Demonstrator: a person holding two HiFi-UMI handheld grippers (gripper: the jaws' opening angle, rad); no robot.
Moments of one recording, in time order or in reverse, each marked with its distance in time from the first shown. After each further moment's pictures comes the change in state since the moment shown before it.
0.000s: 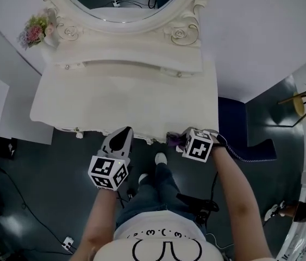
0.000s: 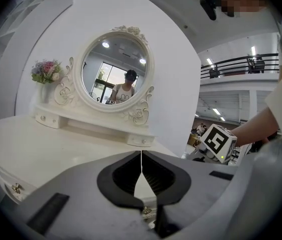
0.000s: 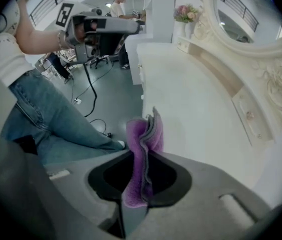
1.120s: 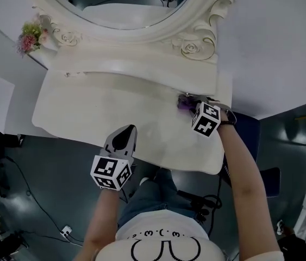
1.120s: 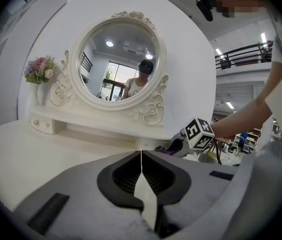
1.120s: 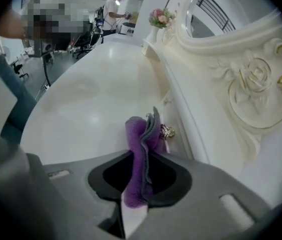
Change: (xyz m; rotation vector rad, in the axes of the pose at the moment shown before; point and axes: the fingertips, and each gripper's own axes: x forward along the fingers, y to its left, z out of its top) left arm 0.112 0.035 0.026 0.011 0.030 0.136; right arm -0.004 -0.269 0.009 -0.095 -0.051 -0.325
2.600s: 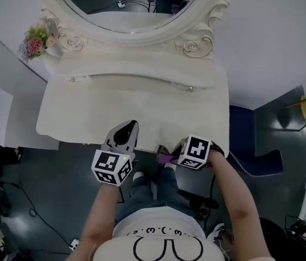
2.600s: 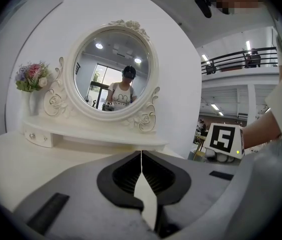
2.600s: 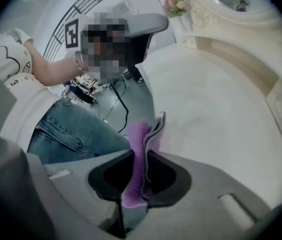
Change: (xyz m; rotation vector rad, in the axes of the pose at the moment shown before) left arm -0.050 0.024 0.031 0.061 -0.031 -0.152; right arm -0.080 0.247 0.101 0.247 -0.040 0.681
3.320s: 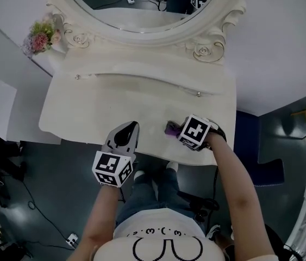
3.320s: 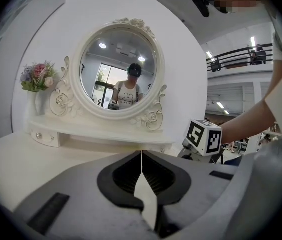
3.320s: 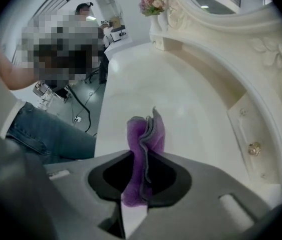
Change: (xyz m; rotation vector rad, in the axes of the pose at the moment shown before) left arm 0.006 0.024 -0.002 -0.008 0.013 0.059; right arm -0.028 -0.126 0.021 0.062 0.065 -0.289
